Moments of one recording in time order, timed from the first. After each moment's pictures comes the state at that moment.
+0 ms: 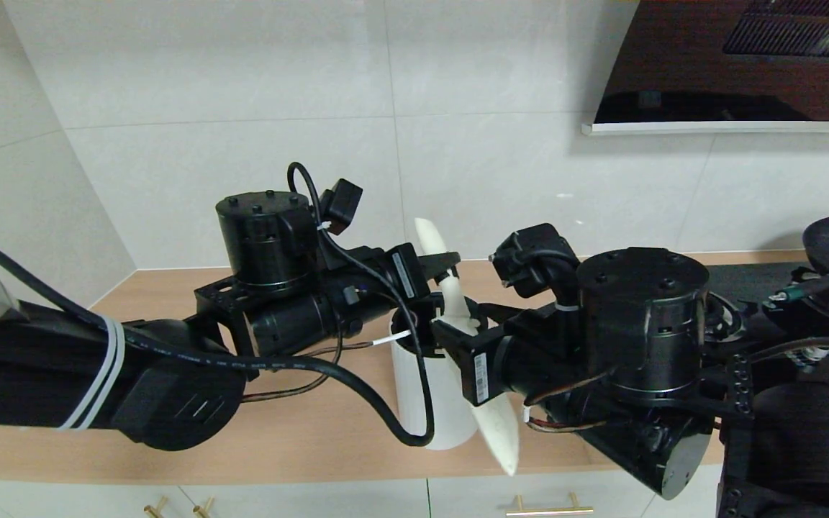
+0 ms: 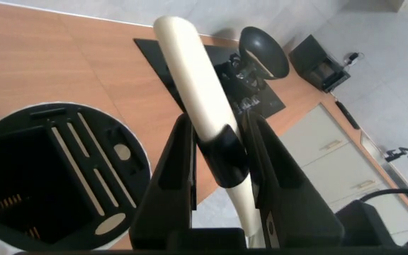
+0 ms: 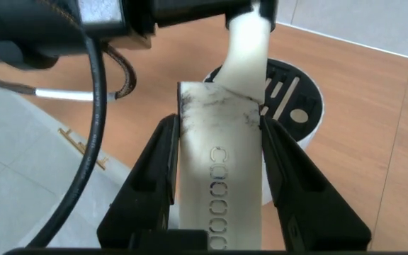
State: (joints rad) left arm -0.58 1.85 -0.94 -0.84 -0.26 -0.63; right arm 0.96 1.78 -0.92 -0.69 -0.38 0.13
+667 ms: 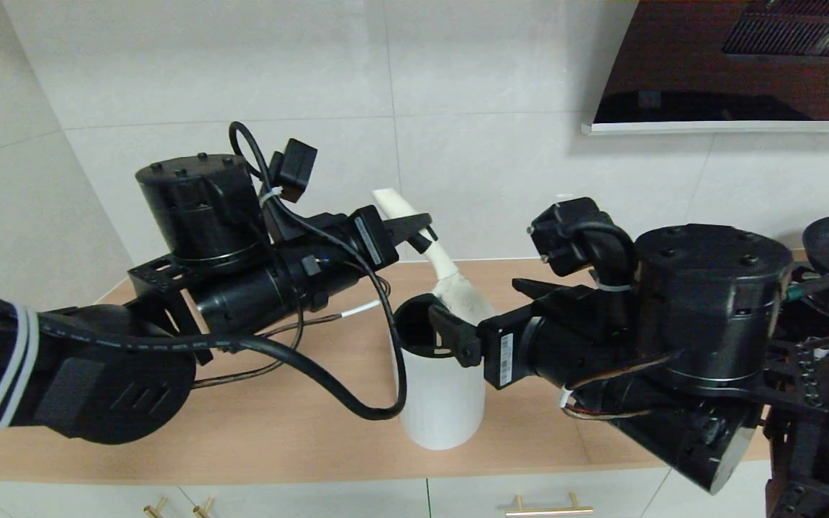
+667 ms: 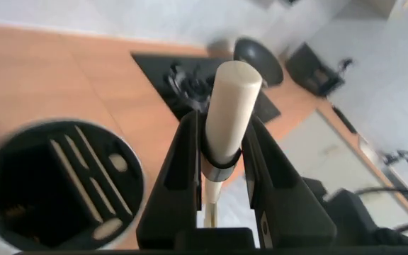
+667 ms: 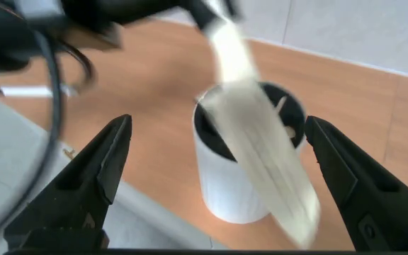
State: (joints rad) left arm -0.53 1.75 -0.94 -0.84 -0.24 -0.63; right arm 0.95 1.70 -0.88 -0.72 -0.37 0.12
